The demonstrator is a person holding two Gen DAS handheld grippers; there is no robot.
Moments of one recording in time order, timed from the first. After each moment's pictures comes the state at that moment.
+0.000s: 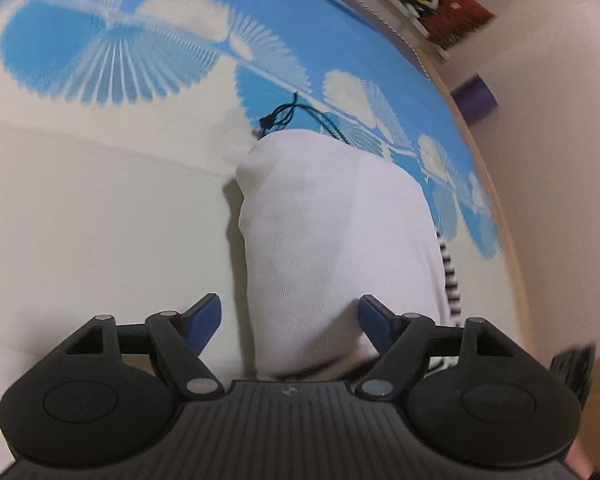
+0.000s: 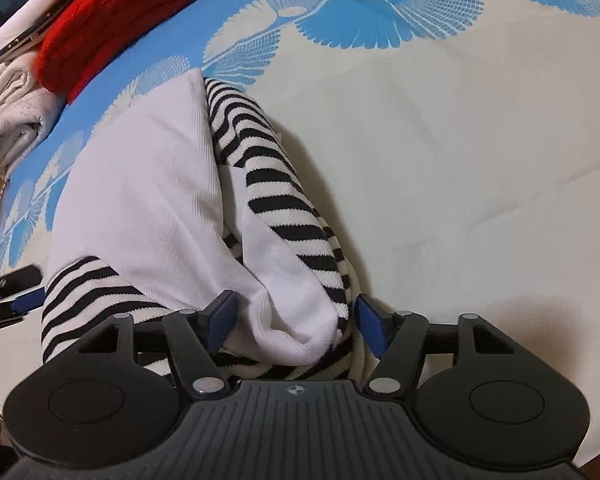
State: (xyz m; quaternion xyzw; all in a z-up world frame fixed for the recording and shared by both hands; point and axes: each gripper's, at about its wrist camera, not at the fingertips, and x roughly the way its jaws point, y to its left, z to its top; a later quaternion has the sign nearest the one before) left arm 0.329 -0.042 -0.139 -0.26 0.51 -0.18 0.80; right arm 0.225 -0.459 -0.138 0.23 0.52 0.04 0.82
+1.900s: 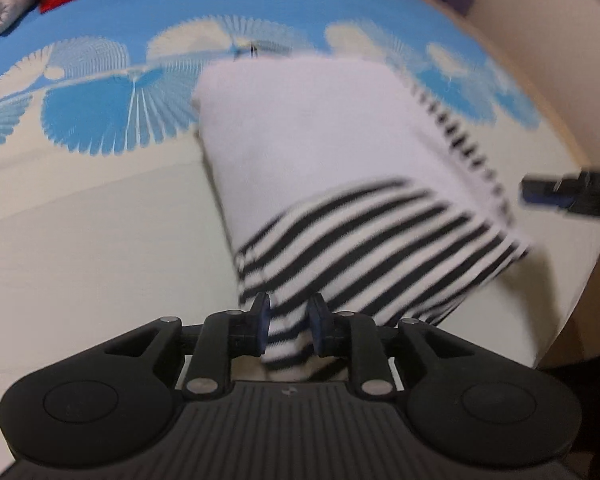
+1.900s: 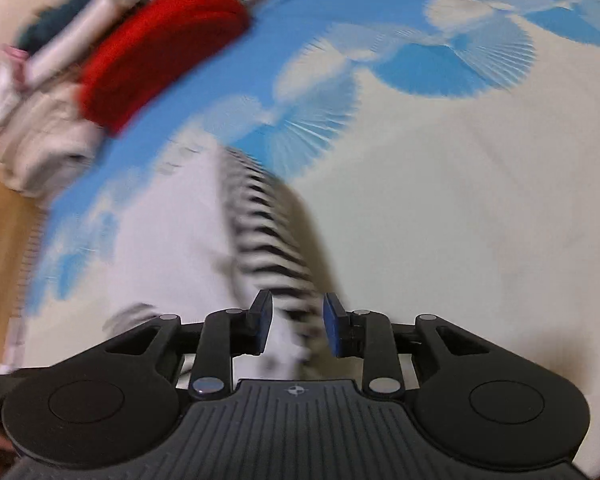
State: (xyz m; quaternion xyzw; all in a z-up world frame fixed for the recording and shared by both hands) left arm 0.276 0.009 -0.108 -0.01 0.51 -0.21 0.83; right arm 0.234 -0.398 -0.083 0.27 0.45 0.10 0.84
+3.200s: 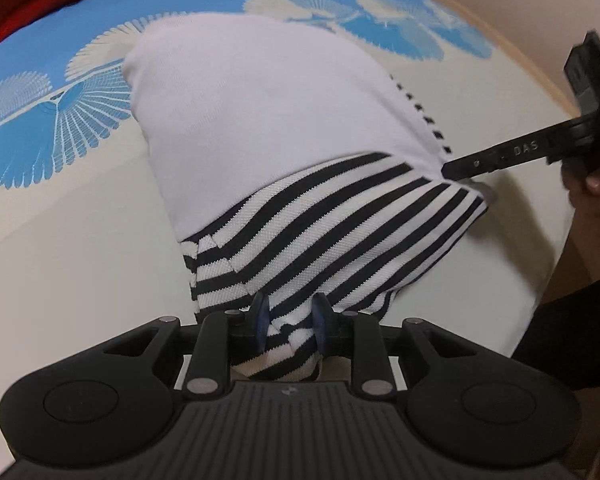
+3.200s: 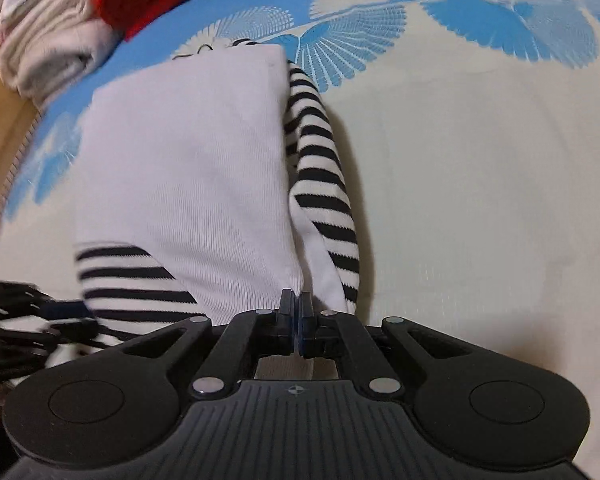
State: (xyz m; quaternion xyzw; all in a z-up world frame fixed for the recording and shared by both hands) left arm 0.269 -0.041 -0.116 0.08 0.52 -0.28 0.80; right arm 0.253 -0.365 -0.123 0.16 0.53 0.11 0.82
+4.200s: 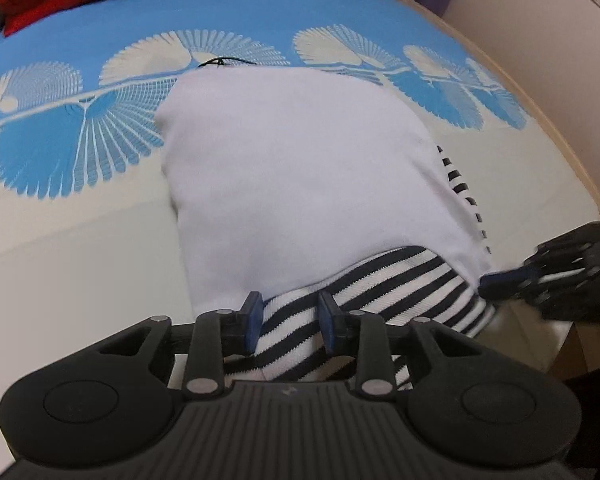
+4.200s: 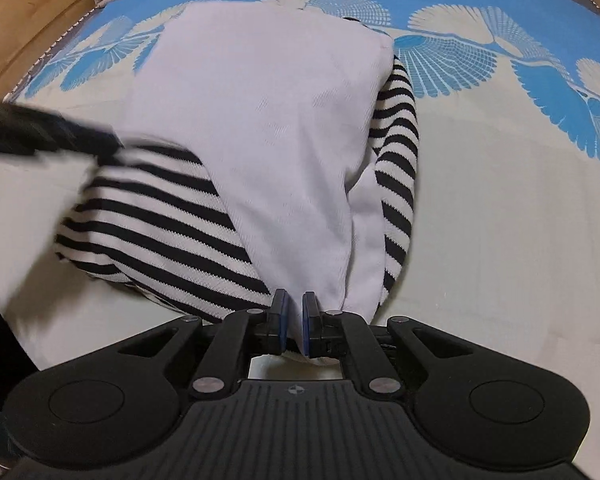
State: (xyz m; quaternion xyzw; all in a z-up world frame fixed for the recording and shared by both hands) left arm 0.315 -0.035 -0.113 0.00 0.51 -0.23 0.83; right arm 0.232 -0.330 -0.114 0.01 0.52 0.20 0.83
